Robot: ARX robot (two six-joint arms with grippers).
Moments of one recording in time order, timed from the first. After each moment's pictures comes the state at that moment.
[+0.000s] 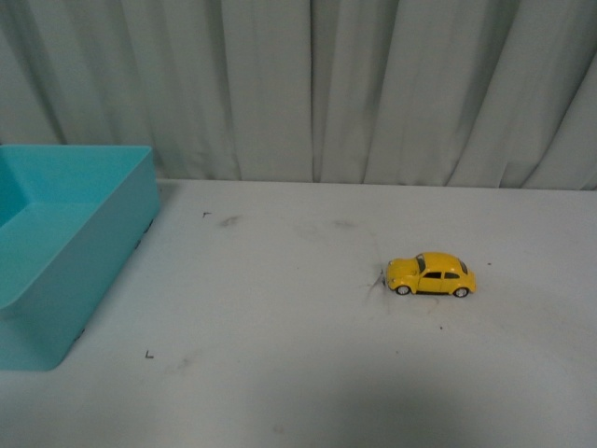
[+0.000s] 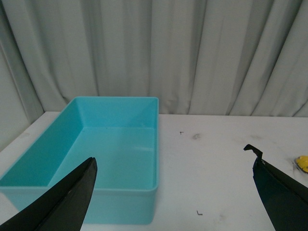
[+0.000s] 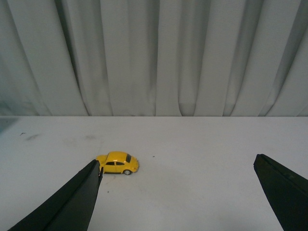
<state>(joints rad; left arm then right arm) 0.00 0.01 0.01 0.00 0.00 0.00 0.00 0.00 0.01 0.00 0.00 -0.01</state>
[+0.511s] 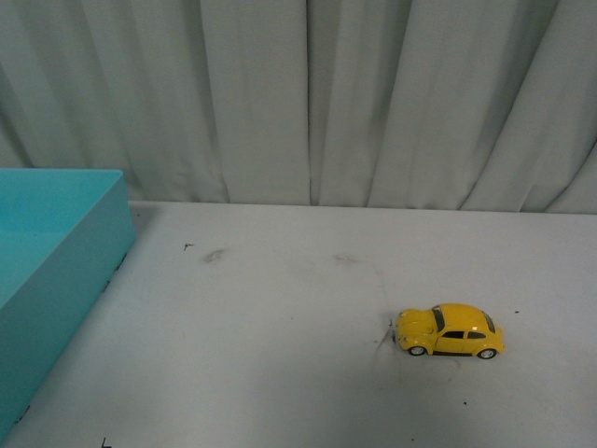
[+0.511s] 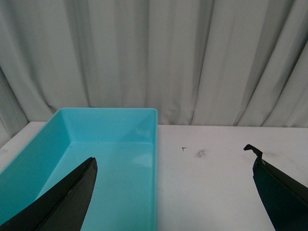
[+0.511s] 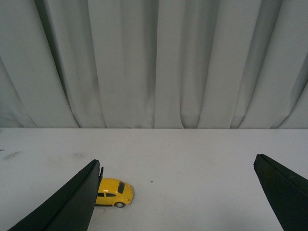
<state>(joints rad) 0.00 0.01 0.01 -0.01 0.00 0.00 0.00 0.00 0.01 -0.01 0.00 -0.01</state>
